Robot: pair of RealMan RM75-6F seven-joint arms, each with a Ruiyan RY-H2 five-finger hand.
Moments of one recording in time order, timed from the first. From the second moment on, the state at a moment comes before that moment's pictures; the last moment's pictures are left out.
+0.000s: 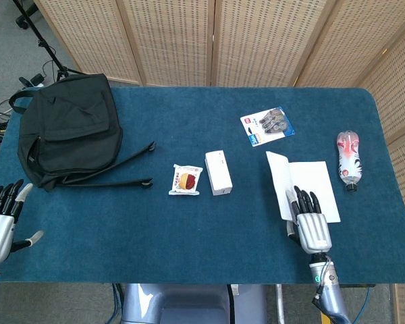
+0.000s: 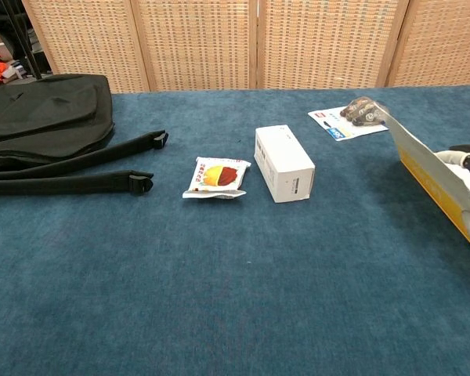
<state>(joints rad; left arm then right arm) -0.10 -1.23 -0.04 -1.45 1.56 1.55 0.02 0.23 -1.65 0.09 -1.32 -1.44 1.38 -0.22</state>
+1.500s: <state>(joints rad) -0.10 -1.22 -0.04 -1.46 1.57 1.56 0.00 0.20 -1.64 0.21 -1.29 -1.44 1.59 -0.21</state>
